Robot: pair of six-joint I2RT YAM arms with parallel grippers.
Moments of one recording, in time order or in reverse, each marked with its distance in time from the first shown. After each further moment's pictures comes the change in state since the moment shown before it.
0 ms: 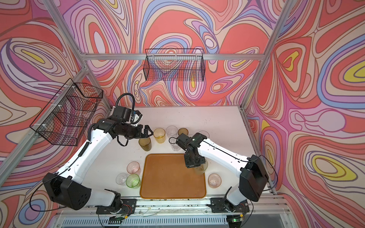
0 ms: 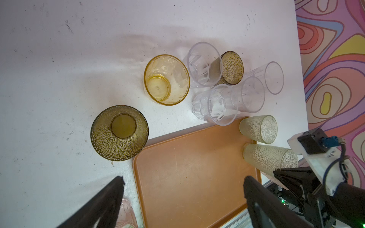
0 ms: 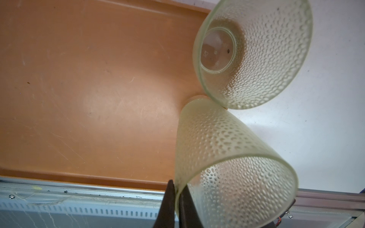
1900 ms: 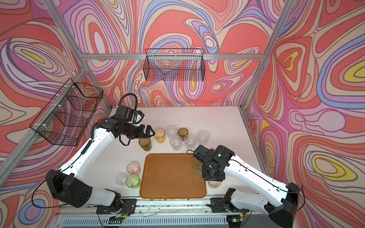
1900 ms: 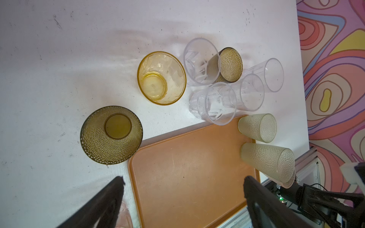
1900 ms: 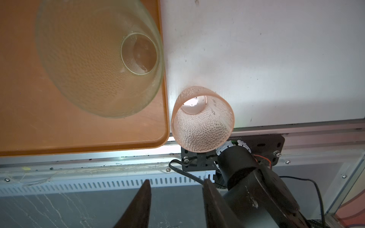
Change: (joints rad) left arm -0.023 0.028 0.010 0.003 0.003 -0.010; right arm 0.044 -0.446 -0.222 -0.217 0.006 0.274
